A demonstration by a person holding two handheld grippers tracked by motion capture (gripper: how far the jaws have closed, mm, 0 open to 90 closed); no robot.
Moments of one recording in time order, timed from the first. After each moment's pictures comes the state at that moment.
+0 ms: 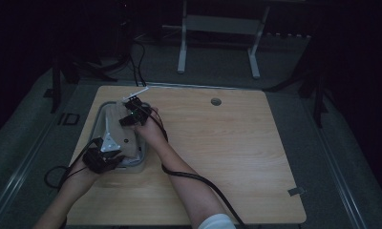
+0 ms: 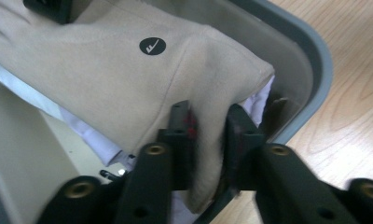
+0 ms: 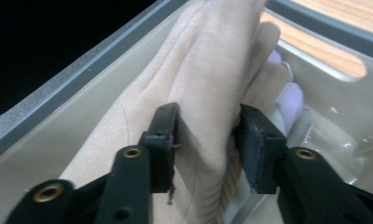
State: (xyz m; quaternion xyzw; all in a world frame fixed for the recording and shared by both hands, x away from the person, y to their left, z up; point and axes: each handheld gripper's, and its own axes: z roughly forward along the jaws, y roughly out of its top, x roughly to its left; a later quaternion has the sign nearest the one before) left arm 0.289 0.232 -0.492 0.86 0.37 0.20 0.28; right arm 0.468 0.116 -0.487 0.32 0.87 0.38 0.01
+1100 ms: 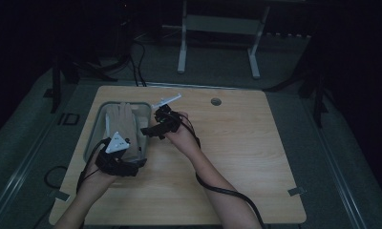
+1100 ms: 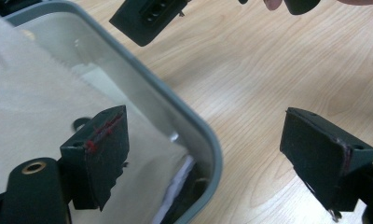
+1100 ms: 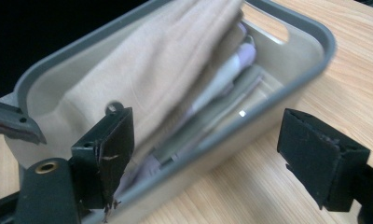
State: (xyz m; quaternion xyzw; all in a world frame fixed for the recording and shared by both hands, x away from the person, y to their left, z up) left arm 0.278 0.191 -0.476 0.81 0.38 0.20 0.39; right arm 0.431 0.015 -0.466 0.26 0.87 0.42 0.03
